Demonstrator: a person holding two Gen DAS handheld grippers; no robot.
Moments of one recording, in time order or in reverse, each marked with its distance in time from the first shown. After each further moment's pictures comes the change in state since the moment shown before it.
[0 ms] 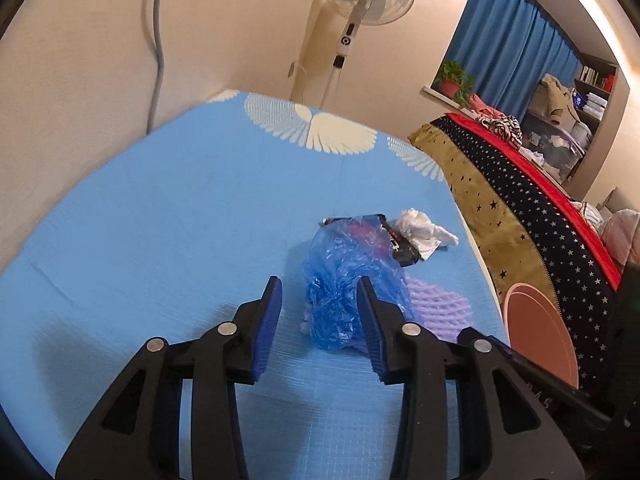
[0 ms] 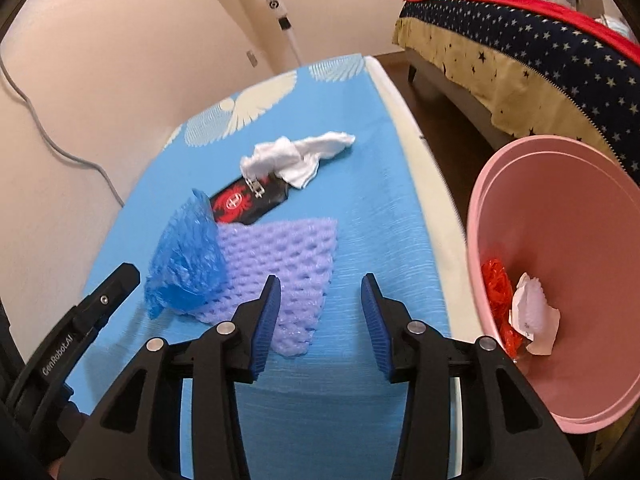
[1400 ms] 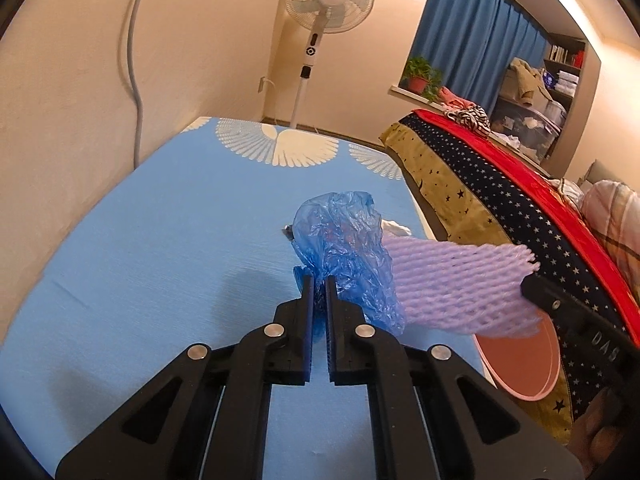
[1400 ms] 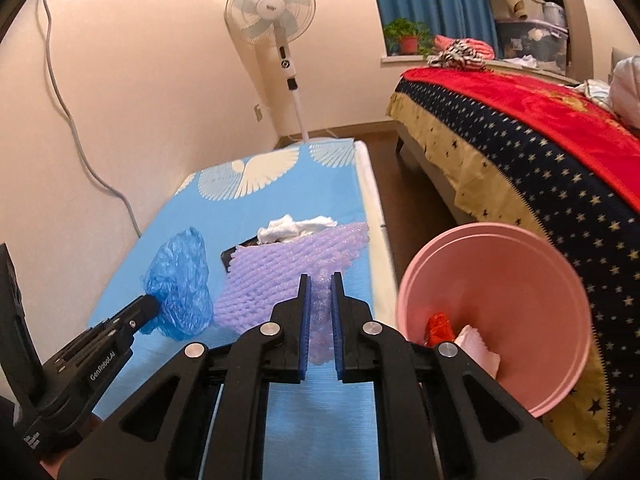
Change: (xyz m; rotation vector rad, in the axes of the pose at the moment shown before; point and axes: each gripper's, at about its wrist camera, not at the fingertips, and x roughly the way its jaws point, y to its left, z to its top) left arm -0.056 -0.030 -0.004 0.119 -0.033 -0.046; right arm -0.123 0.003 0.005 -0.087 -0.241 -0.080
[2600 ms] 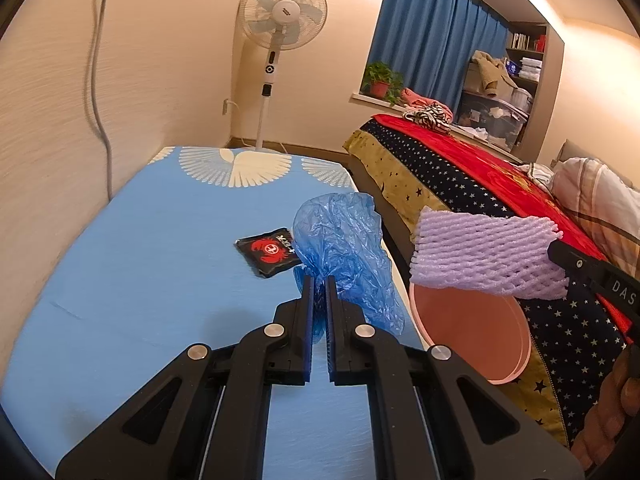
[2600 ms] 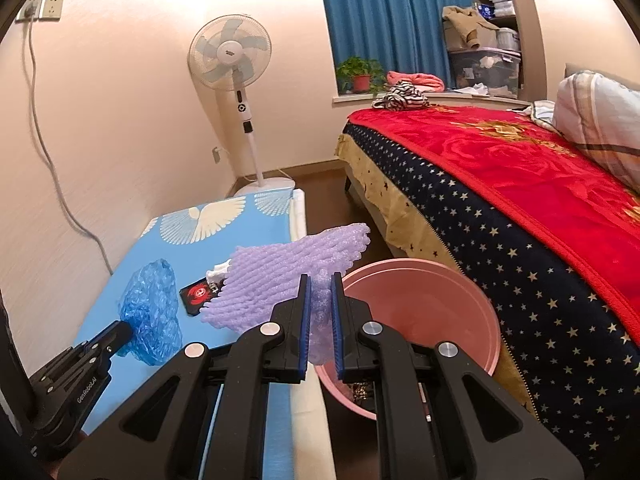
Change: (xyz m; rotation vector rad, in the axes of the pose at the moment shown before) left arm -0.031 -0.046 -0.004 0.106 -0.045 -0.074; right arm -0.072 -0.050 0.011 0.038 -0.133 -0.149
